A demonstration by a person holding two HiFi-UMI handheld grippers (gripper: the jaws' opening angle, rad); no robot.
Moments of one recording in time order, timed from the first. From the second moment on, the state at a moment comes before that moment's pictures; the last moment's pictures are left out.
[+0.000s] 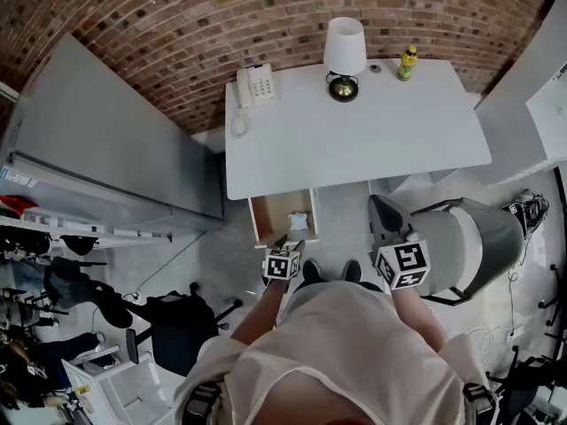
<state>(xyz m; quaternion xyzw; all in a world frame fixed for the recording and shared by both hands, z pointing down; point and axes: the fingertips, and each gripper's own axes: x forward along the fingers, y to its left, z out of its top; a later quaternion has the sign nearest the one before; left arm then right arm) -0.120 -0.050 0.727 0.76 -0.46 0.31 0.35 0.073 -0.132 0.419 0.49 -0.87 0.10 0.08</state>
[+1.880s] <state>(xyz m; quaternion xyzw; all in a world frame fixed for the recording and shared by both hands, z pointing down) -0.141 -0.130 0.979 0.67 -0.50 0.34 0.44 0.100 -0.177 0.606 0.49 -0.86 0.11 0.08</state>
